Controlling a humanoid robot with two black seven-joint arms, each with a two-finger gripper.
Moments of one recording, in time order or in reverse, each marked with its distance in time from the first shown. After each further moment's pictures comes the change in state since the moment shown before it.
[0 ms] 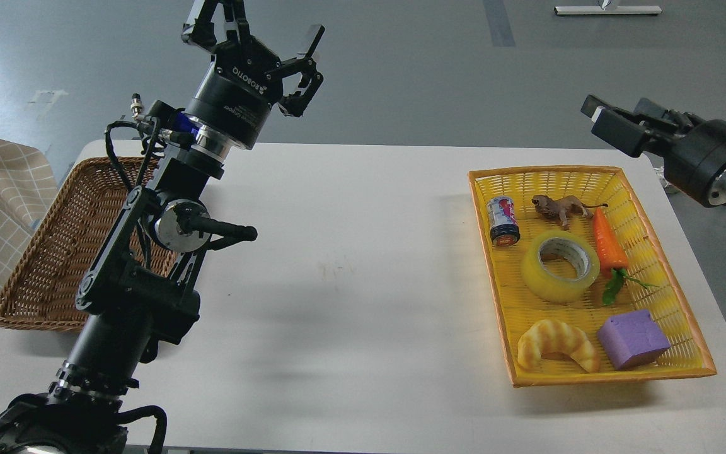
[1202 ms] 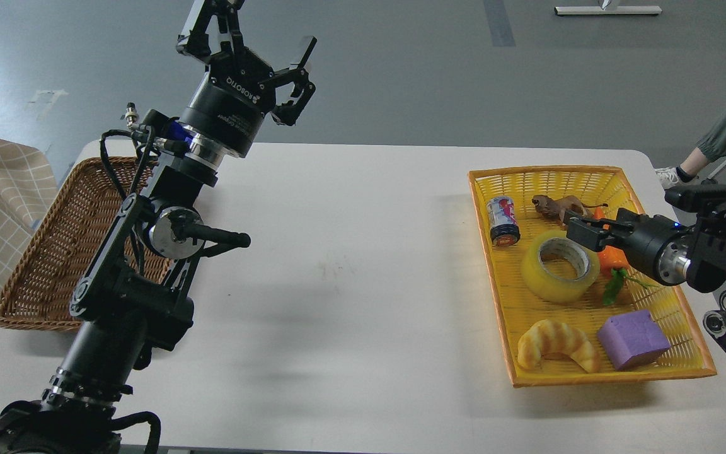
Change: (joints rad) left arm 0.026 0.016 -0.003 0.003 -0.002 -0.006 -0.003; right arm -0.052 0.116 -0.177 -0.260 -0.196 0.027 0.006
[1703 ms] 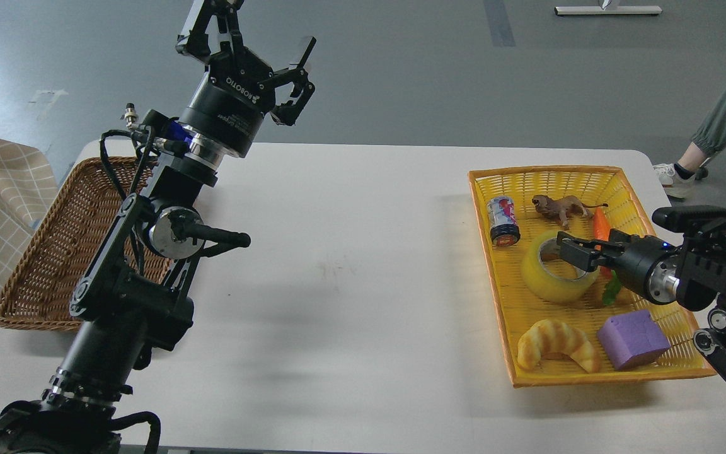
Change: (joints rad) left arm 0.000 0.001 -0.003 0.001 0.000 0.003 0.000; right arm -0.047 0.029 -0.010 0.000 -0.032 0.001 0.001
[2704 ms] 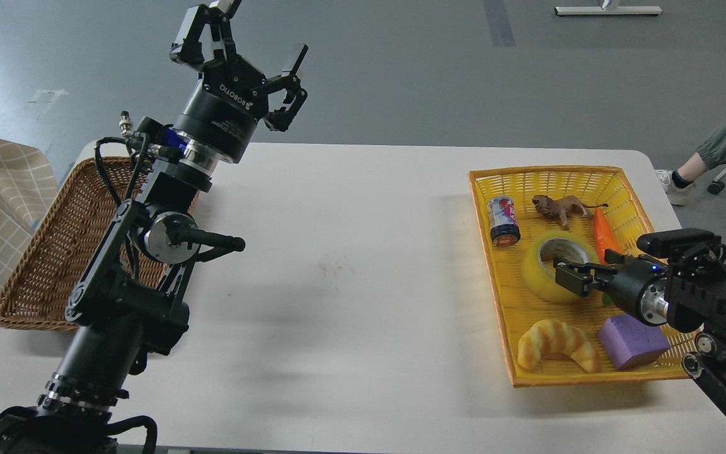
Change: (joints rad) left arm 0.020 0.006 -0.009 0.006 -0.001 -0.003 -0.002; right arm -0.047 0.028 -0.007 -0.029 -0.117 -0.038 0.020
